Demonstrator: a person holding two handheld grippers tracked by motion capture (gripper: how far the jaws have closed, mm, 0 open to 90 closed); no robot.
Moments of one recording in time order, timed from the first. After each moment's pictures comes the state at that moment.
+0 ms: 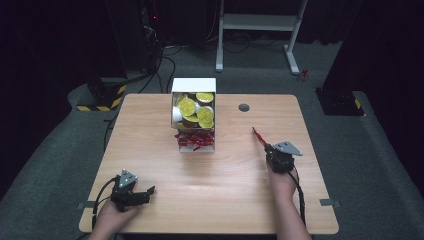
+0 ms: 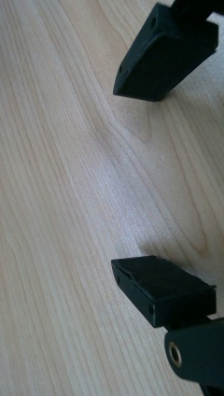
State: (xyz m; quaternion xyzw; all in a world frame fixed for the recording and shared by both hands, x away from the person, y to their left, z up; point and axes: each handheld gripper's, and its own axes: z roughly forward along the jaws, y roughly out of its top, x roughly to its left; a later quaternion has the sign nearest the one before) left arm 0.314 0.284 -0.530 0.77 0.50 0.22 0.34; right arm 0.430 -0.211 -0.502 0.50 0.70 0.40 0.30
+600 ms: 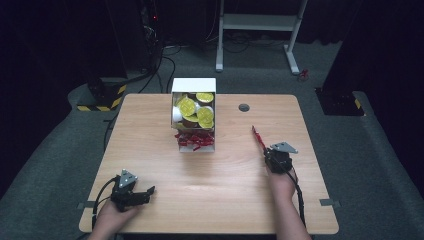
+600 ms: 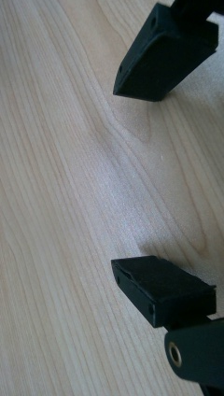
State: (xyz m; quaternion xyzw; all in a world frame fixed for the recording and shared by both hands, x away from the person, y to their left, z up) left arm 0.314 0.284 -0.530 0.77 0.50 0.22 0.34; right arm 0.439 -0.211 -0.517 0.52 0.72 0.36 0.28
